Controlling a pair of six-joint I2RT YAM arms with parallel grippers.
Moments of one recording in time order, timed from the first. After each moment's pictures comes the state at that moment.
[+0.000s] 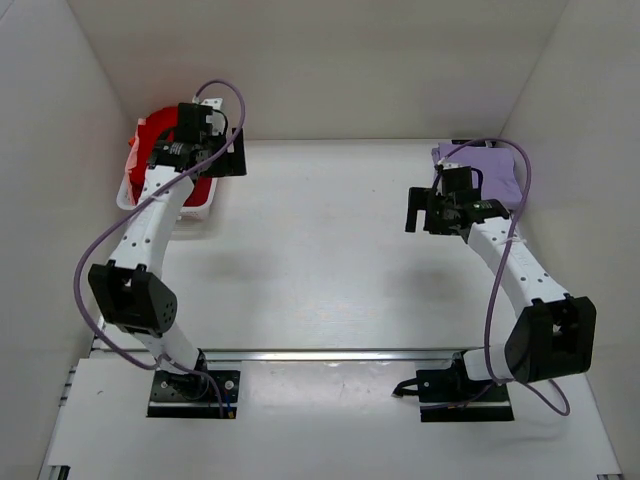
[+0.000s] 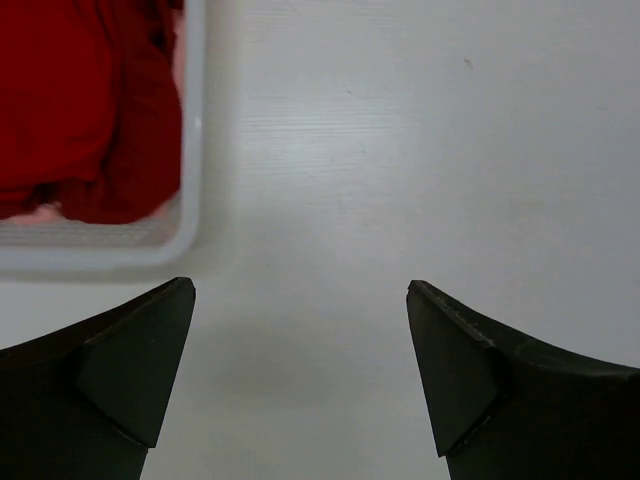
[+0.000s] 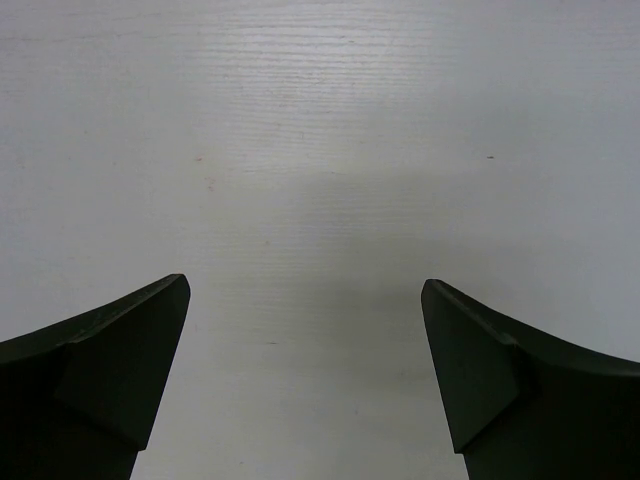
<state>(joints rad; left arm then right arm) -0.18 1.62 1.73 -0.84 -0.05 -0.16 0.17 1.35 1.12 -0.62 0.02 0.21</state>
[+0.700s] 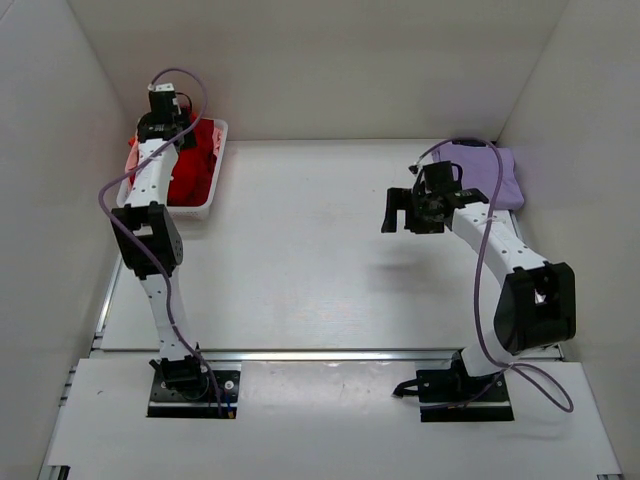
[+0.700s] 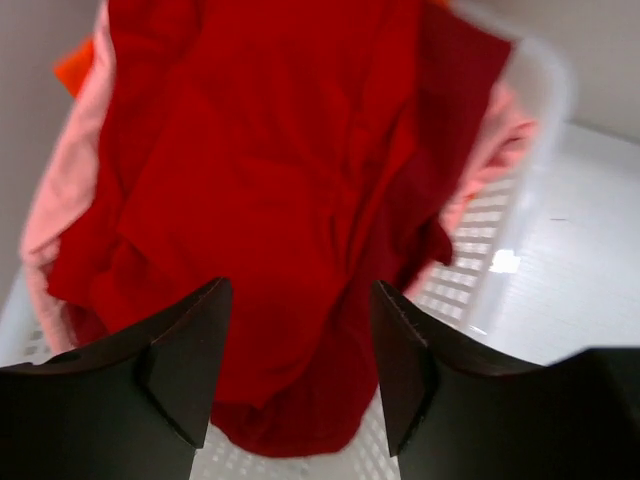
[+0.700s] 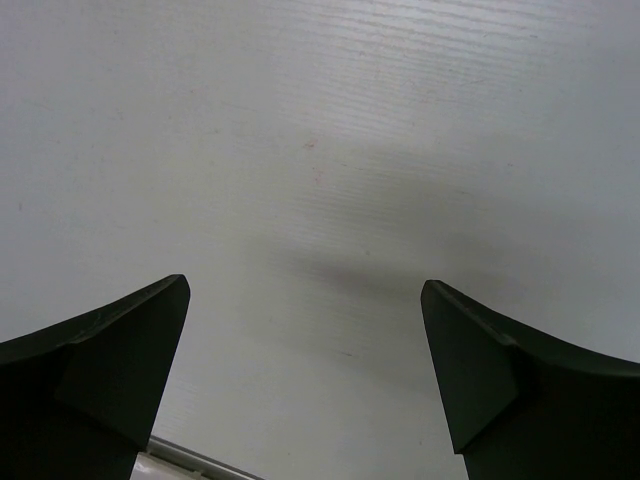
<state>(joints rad) 0.09 2.17 2.13 -0.56 -0.25 -0.09 0.22 1.52 1.19 -0.60 -0.21 0.21</state>
